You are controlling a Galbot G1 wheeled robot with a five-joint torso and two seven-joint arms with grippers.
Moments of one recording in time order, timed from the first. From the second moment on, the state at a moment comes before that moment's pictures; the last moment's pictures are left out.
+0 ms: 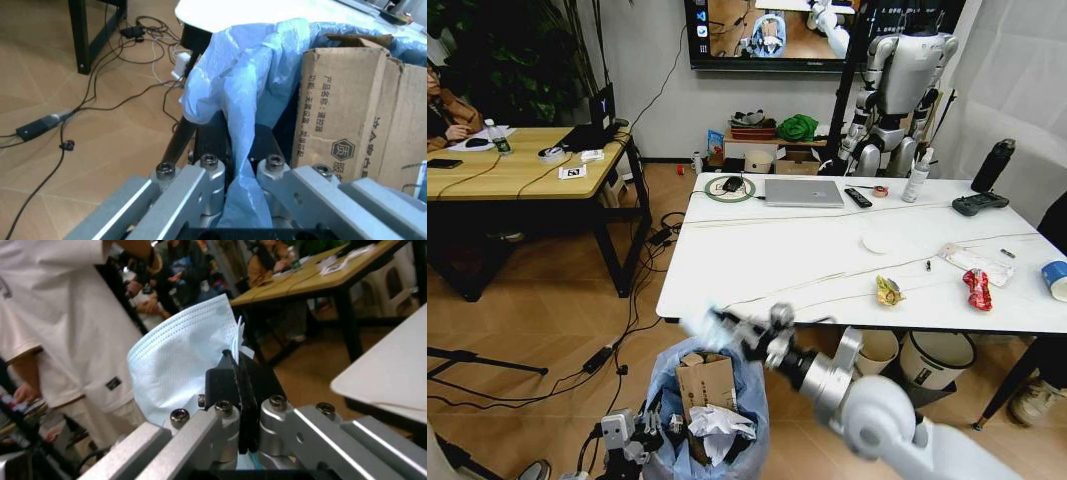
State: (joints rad) left arm 2.01 -1.48 -0.55 -2.28 -0.39 0.13 0.01; right arm -1.05 0.87 -0.26 2.15 0.97 -0.08 -0.15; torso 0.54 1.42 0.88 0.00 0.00
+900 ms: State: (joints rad) left arm 2.01 -1.48 -0.56 -2.28 -0.41 0.14 0.00; right arm -1.12 0.83 -0.24 2.09 0.77 -0.06 -0.19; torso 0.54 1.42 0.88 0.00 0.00
